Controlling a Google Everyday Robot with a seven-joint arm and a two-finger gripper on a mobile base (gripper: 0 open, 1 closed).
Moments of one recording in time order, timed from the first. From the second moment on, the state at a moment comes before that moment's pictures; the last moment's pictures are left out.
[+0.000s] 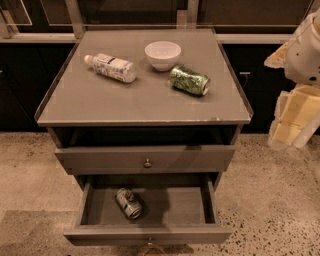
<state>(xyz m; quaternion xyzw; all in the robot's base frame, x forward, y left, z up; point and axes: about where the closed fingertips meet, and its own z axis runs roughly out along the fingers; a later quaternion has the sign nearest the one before) 0.438 -0.217 0.976 -0.60 0.78 -0.03 0.16</state>
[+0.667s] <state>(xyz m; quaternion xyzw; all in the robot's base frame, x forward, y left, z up) 0.430 -0.216 0.953 -0.59 0.79 -0.02 0.18</state>
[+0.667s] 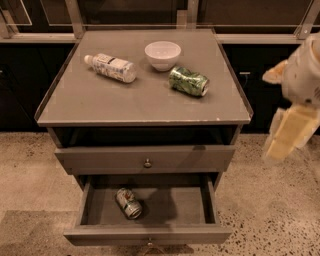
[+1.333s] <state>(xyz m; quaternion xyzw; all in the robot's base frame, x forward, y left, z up) 0.385 -0.164 0.827 -0.49 0.83 0.14 0.24</state>
